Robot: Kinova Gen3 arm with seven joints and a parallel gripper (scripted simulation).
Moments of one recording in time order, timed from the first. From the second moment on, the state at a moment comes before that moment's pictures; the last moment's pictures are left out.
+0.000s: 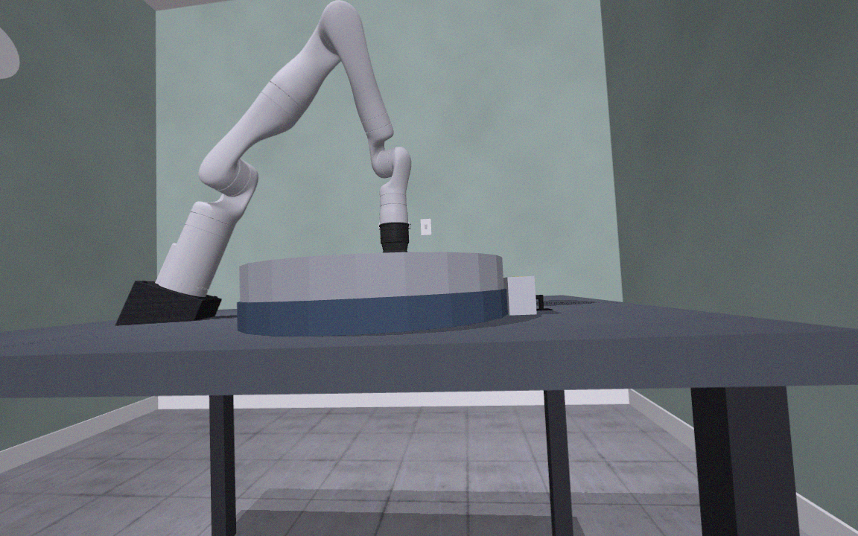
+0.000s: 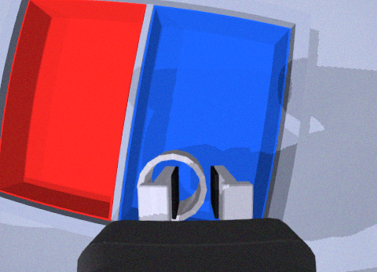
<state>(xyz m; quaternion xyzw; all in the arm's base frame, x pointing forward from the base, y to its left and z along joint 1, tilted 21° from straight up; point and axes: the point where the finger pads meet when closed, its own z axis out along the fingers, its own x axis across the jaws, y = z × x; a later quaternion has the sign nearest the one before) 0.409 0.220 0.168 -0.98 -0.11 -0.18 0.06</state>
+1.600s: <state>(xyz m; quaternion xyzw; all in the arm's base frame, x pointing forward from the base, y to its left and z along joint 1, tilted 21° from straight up) 0.405 0.218 0.179 -0.98 -0.11 -0.18 0.06</state>
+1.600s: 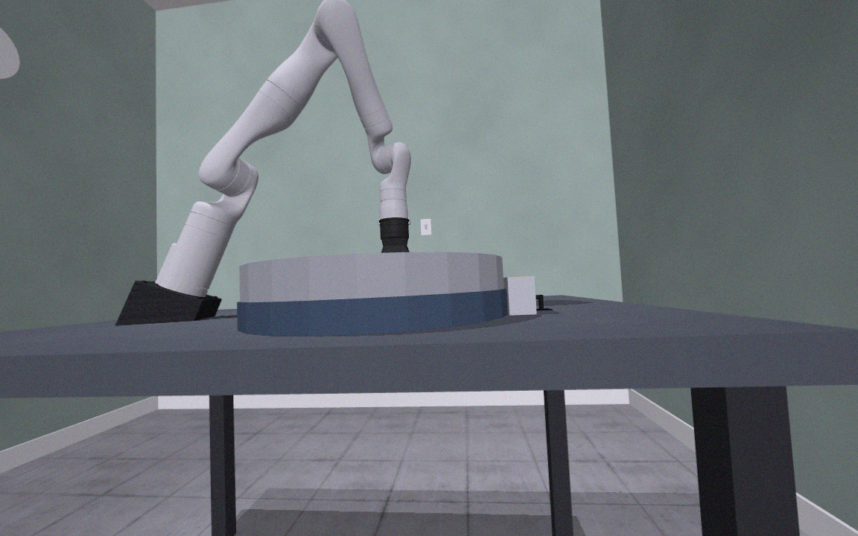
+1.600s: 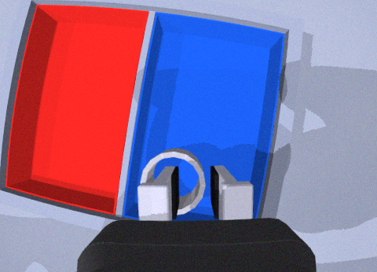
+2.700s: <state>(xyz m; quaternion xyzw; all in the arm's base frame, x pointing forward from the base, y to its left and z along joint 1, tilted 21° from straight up) 0.370 0.221 0.231 -0.98 -0.13 -0.16 0.06</state>
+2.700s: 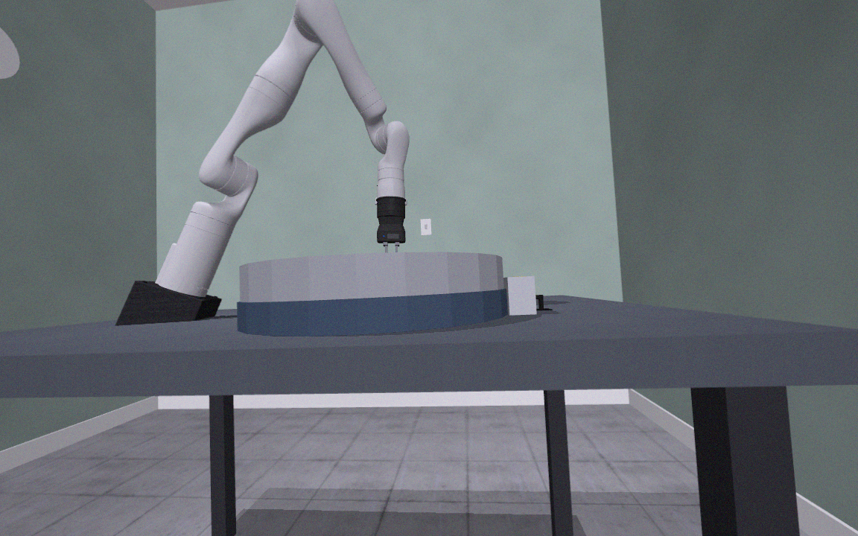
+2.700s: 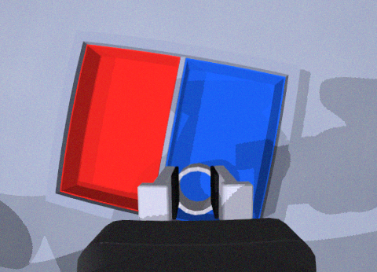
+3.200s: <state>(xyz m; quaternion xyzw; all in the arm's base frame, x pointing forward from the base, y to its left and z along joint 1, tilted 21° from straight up) 0.366 0.203 0.283 -0.98 -0.12 -0.17 0.06</state>
